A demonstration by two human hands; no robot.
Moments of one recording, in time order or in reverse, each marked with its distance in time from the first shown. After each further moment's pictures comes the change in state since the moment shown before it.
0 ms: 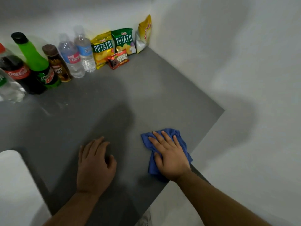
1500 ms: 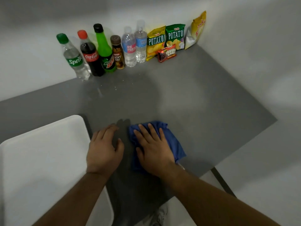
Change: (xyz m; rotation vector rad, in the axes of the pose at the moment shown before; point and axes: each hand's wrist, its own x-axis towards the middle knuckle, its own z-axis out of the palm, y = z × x) left_hand -0.037 -0.046 -0.074 -0.090 0.063 -0.258; right_hand 0.035 -0.159 0.038 -0.089 -0.162 -0.285
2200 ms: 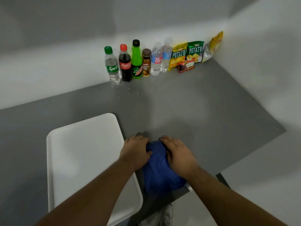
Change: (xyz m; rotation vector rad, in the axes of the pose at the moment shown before) left_hand -0.006 -0.012 -0.020 0.202 -0.501 0.085; right_hand -0.032 -0.013 -0.003 0.268 0.142 -0.013
